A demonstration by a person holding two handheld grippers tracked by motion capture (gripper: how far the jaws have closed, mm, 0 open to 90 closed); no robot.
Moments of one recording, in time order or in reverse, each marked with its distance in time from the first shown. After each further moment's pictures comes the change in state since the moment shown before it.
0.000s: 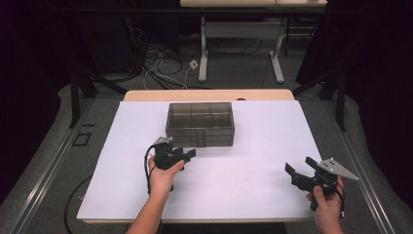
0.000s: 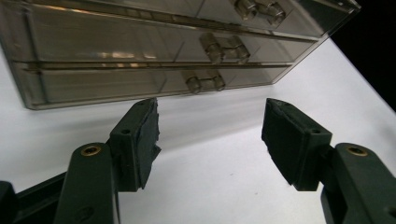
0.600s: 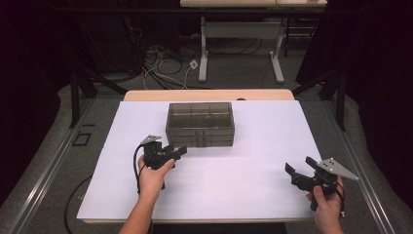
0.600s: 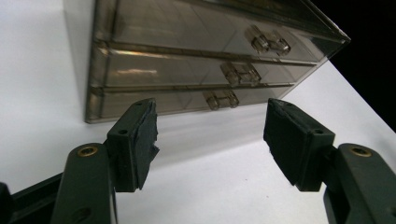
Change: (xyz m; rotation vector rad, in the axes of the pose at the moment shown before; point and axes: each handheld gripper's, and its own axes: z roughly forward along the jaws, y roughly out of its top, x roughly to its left) left arm 0.015 0.006 -0.024 -0.056 0.011 0.018; right arm 0.000 0.000 0.001 -0.003 0.000 -0.004
